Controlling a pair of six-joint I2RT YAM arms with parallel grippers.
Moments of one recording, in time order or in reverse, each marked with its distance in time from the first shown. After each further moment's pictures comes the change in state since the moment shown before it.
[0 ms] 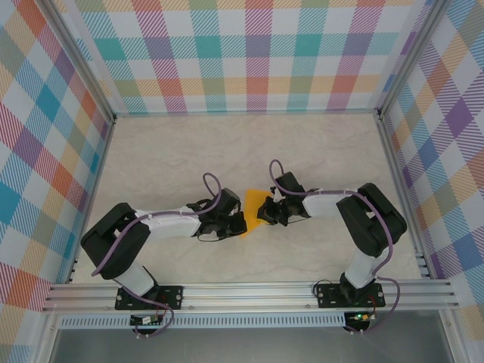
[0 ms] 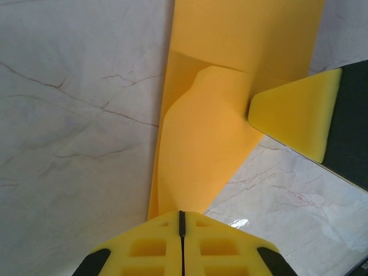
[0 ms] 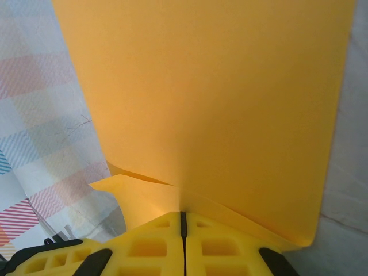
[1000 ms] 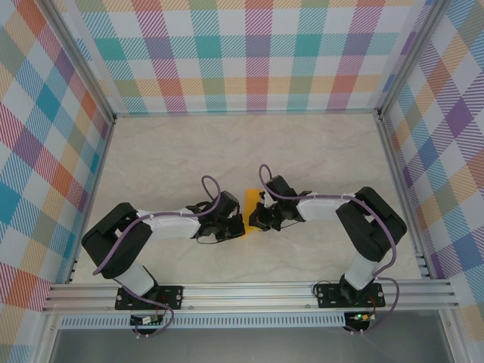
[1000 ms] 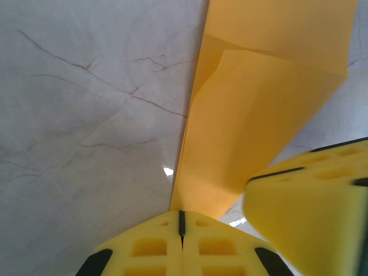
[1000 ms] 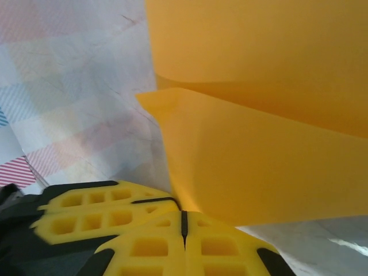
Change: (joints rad) left arm 0.000 0.006 -0.032 0.022 -0.001 -0.019; right arm 0.098 -0.019 0.021 -0.040 -0.048 0.000
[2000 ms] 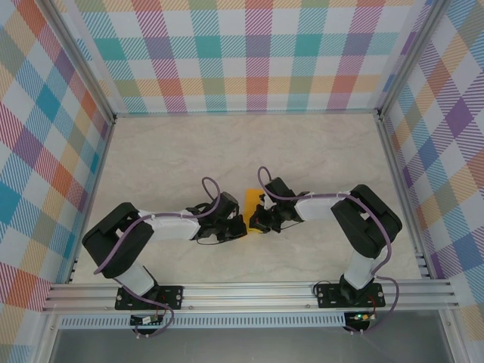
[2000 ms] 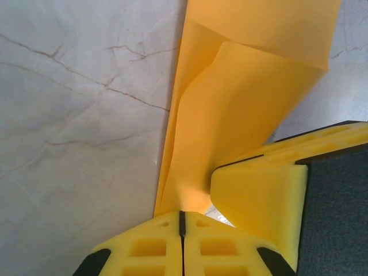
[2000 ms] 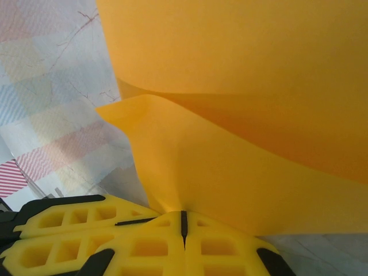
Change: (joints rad) left arm 0.000 0.006 -0.030 0.077 0.041 -0.011; right arm 0.001 0.030 0.000 0.001 0.002 0.000
